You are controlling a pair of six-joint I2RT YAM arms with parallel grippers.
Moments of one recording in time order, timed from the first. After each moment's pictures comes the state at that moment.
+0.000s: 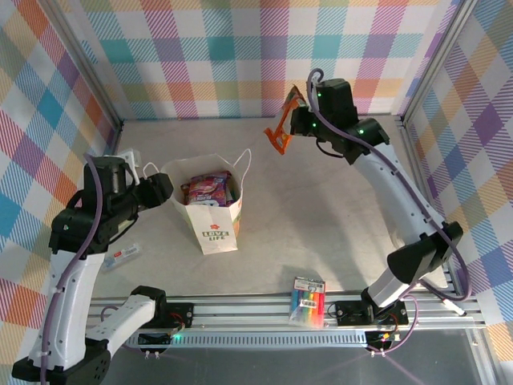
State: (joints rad) left arm -0.19 0.89 1.38 -1.13 0.04 -0.48; right arm 0.50 1.59 1.84 -0.76 0.00 0.43
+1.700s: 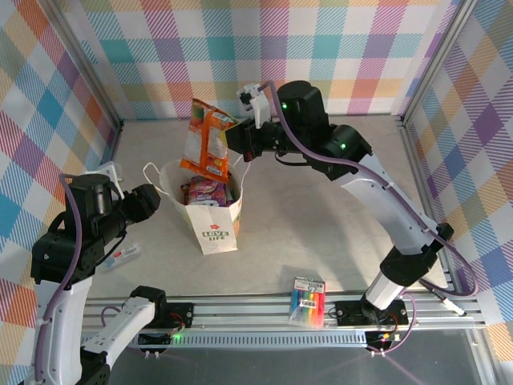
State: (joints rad) left arm -0.19 0.80 1.41 -1.24 -0.05 -0.52; right arm 0.85 1.66 2.12 -0.76 -0.37 0.31
